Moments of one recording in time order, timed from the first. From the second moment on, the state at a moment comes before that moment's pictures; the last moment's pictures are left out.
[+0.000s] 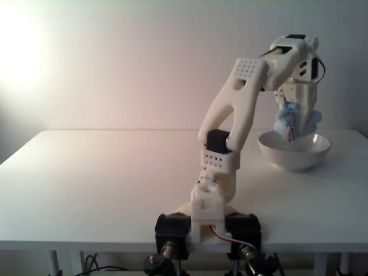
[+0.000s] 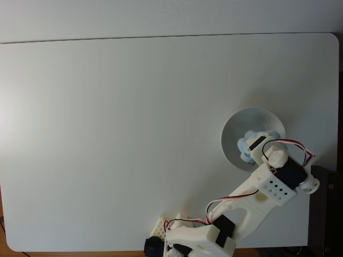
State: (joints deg) arm 38.6 51.5 31.5 102.0 86.4
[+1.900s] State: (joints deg) arm 38.1 61.5 31.8 102.0 87.1
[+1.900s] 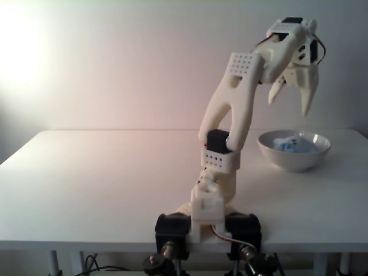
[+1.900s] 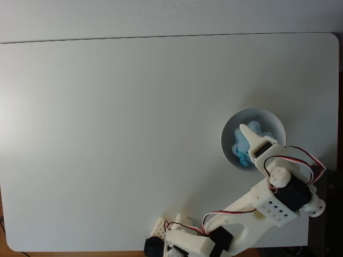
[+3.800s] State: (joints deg) arm -4.8 150.1 97.1 88.9 86.7
